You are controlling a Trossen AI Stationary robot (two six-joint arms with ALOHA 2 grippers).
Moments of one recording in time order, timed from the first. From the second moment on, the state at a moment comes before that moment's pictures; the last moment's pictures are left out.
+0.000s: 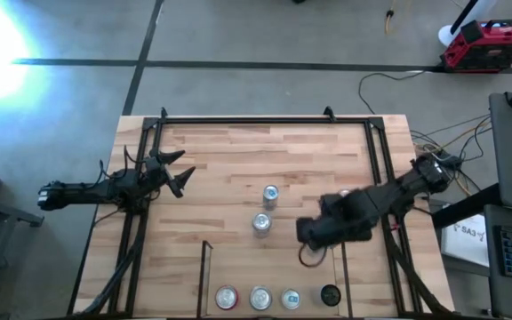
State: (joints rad) left arm 0.01 0.03 0.01 0.08 -0.59 -0.09; right arm 0.47 1.72 1.88 -1.57 -0.03 2.00
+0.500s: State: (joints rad) left arm 0.01 0.03 0.01 0.08 -0.59 -0.09; right arm 0.61 1.72 1.83 -1.53 -0.03 2.15
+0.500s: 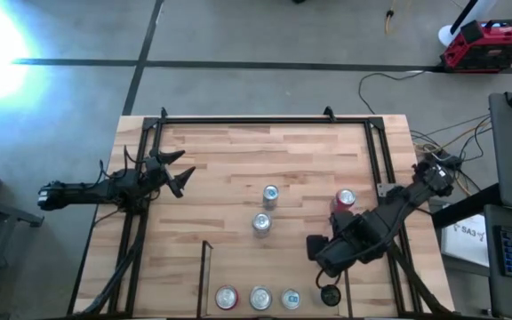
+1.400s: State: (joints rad) left arm 0.01 0.03 0.01 0.08 -0.59 -0.09; right arm 0.61 1.80 1.86 -1.51 -0.05 2.10
